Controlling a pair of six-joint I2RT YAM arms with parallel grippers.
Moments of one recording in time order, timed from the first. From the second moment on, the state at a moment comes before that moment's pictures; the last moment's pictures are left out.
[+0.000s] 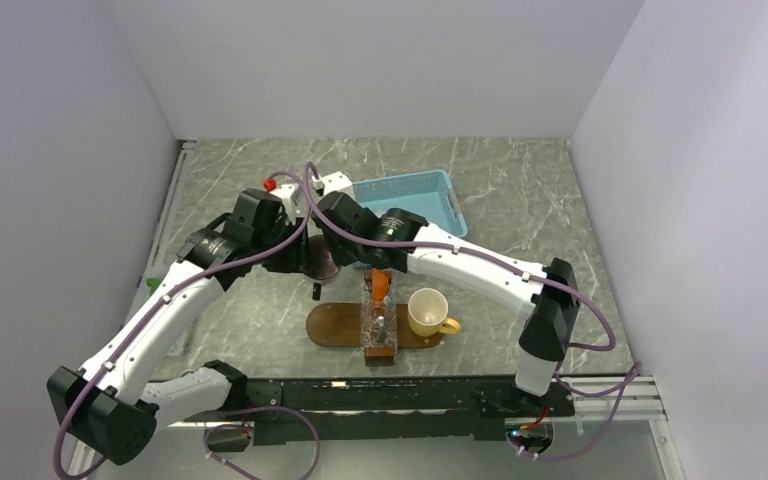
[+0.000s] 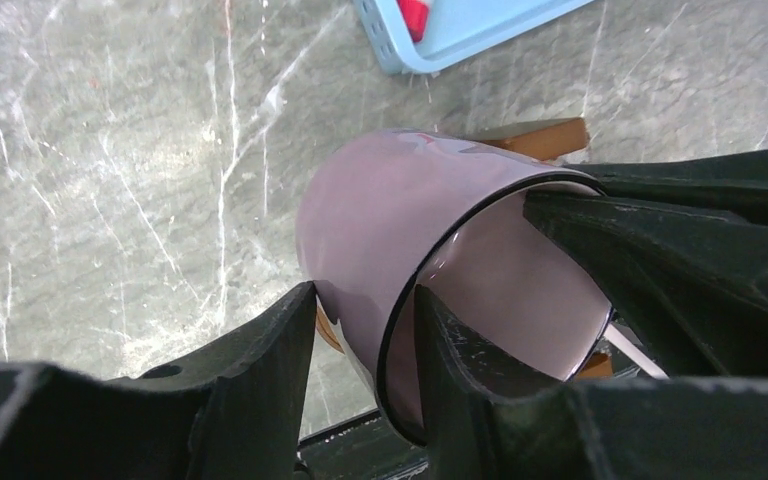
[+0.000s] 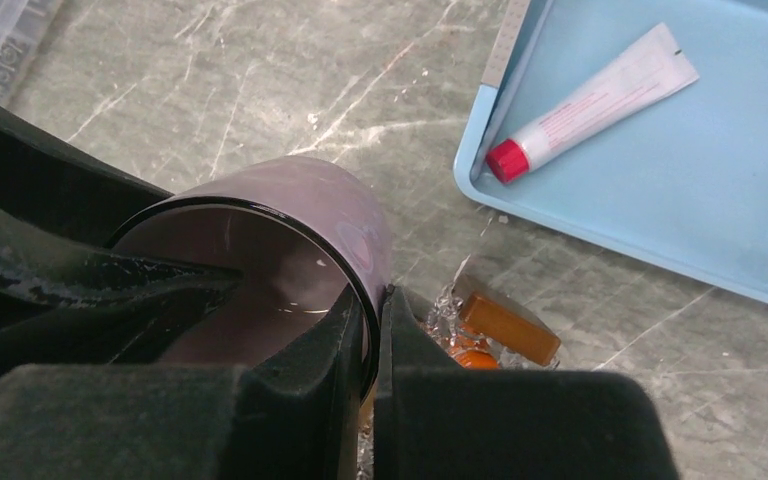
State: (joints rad) left arm -0.48 1.09 1.10 -0.83 0.08 -0.38; right arm 1.09 1.77 1.73 -0.76 0.36 0.46
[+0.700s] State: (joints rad) left arm -0.48 1.09 0.97 -0.82 0.06 -0.40; right arm 1.11 1.79 1.63 -0.69 0.30 0.55
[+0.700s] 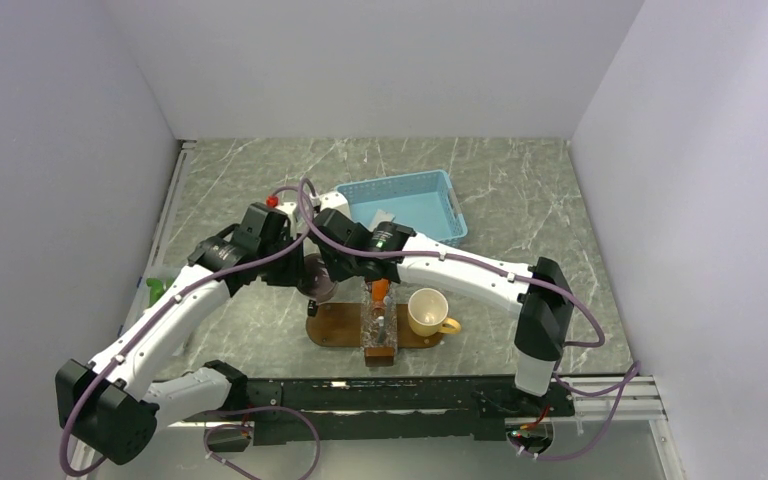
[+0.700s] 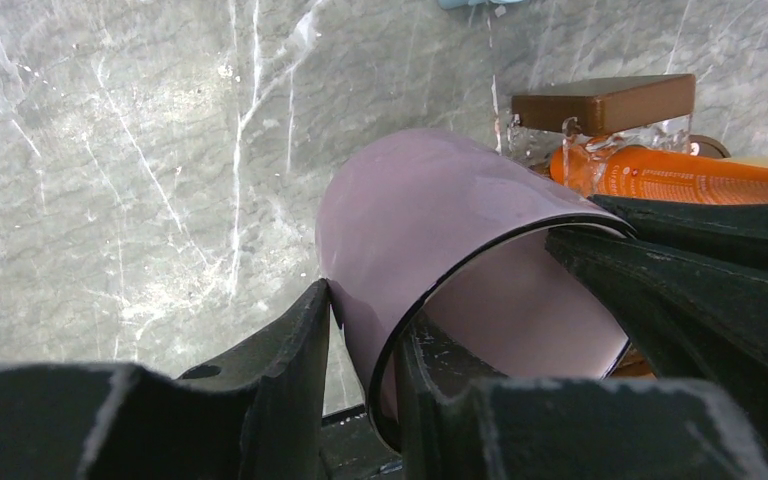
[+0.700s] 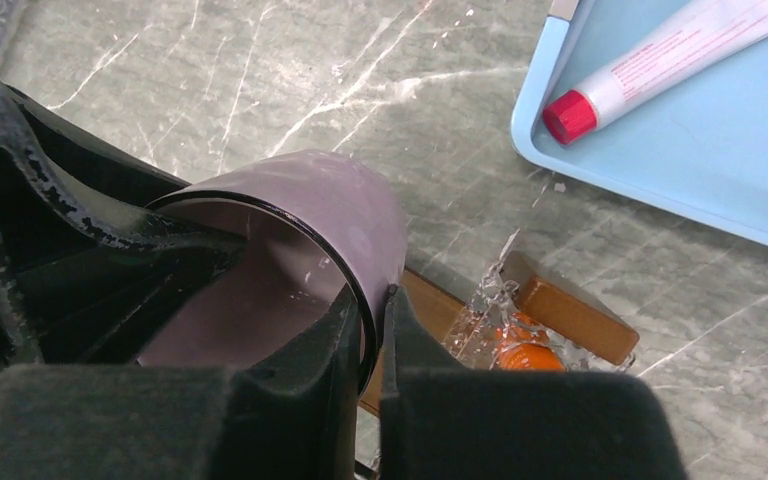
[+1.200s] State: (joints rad) left arm -0.48 1.13 0.94 -0.83 0.06 -0.36; right arm 1.11 1.79 1.62 -0.61 0.23 0.57
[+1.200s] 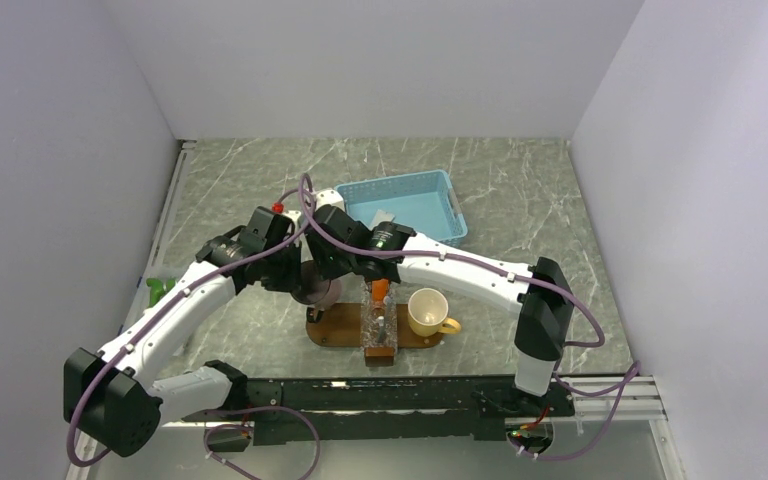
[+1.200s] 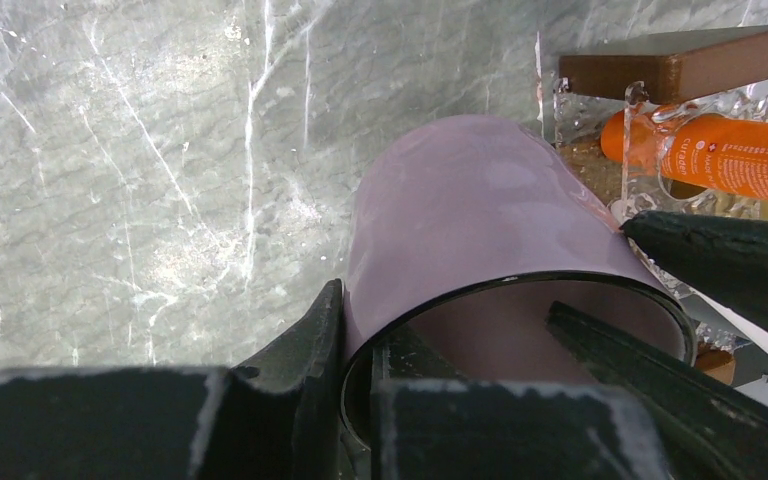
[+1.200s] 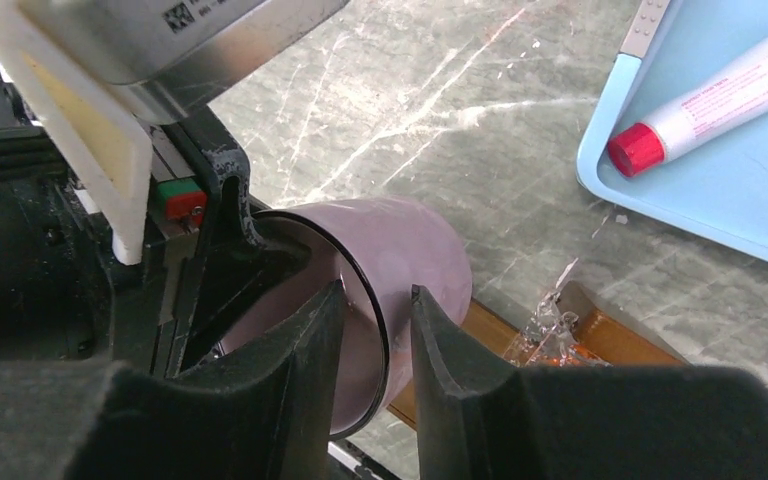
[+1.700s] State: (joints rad) left arm -0.48 1.13 0.94 -0.84 0.06 -0.34; right arm 1.12 1.68 1.52 -0.60 0.24 0.56
